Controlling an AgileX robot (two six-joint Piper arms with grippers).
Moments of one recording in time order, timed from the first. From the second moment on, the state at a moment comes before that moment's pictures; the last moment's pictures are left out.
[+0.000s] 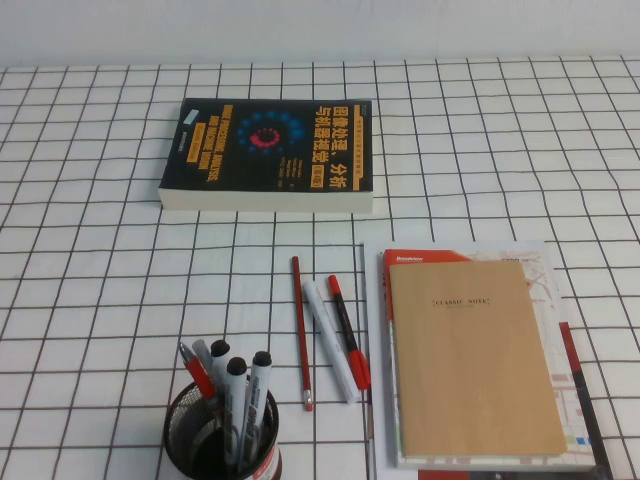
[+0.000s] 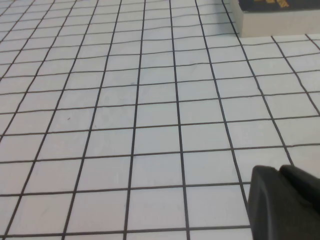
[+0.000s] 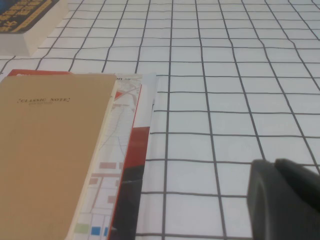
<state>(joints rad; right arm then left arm) 0.08 -0.01 0.03 0.02 0.35 0.03 -0.01 -0.01 0.03 -0.04 0.38 0.12</state>
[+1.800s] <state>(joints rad) 0.08 -0.01 0.03 0.66 0.10 0.03 -0.01 -0.01 0.03 -0.04 0.38 0.12</state>
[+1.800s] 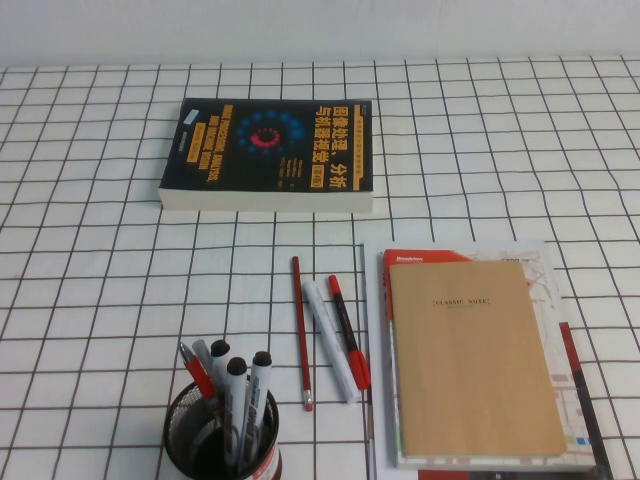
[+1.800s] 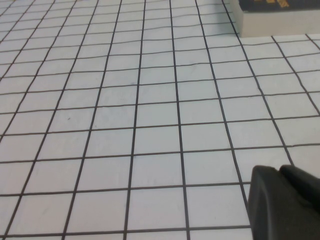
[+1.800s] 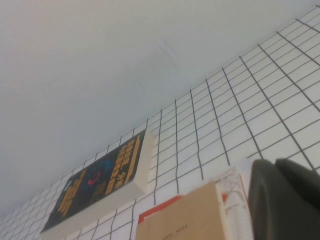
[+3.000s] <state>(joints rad) 0.09 0.77 -0.54 0.54 0.73 -0.17 -0.01 -0.01 0.03 -0.04 0.38 0.12</state>
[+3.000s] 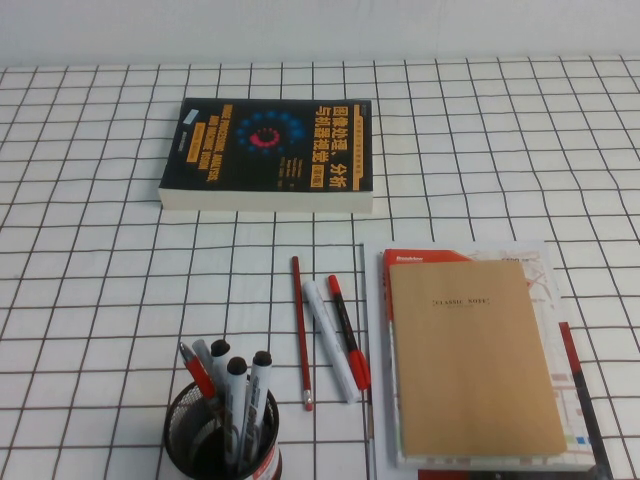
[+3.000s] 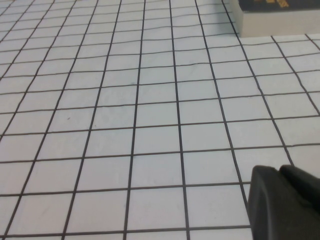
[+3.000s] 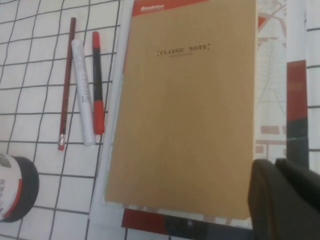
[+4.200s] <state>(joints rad) 1.12 1.37 -0.74 0.73 -0.17 -0.13 -0.01 -0.01 0.03 -0.04 0.38 0.12</state>
